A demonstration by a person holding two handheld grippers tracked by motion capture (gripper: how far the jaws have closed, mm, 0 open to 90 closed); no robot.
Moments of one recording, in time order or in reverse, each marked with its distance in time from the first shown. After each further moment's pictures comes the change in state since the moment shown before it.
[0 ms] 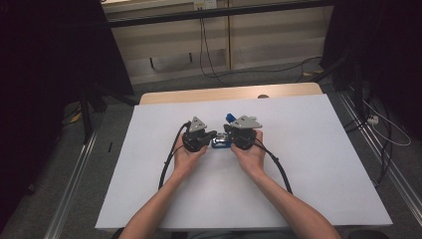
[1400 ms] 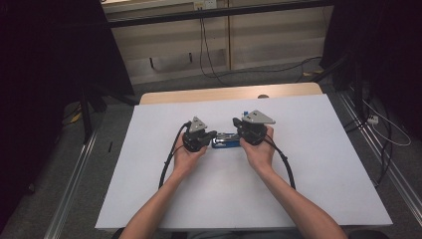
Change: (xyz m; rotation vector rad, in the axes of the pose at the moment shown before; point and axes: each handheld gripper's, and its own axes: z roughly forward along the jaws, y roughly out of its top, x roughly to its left) left arm 0.000 0.000 0.000 0.006 -0.003 0.021; right arm -0.021 0.009 -0.019 -0.047 -0.035 0.047
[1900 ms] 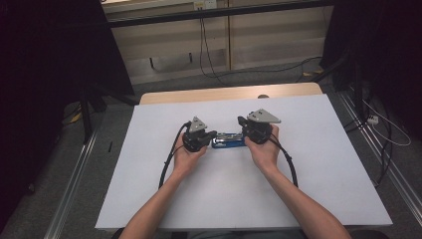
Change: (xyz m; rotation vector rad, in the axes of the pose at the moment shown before) left arm 0.000 0.000 0.000 0.000 0.000 -0.002; right arm -0.012 0.000 -0.007 -0.003 -0.024 -0.007
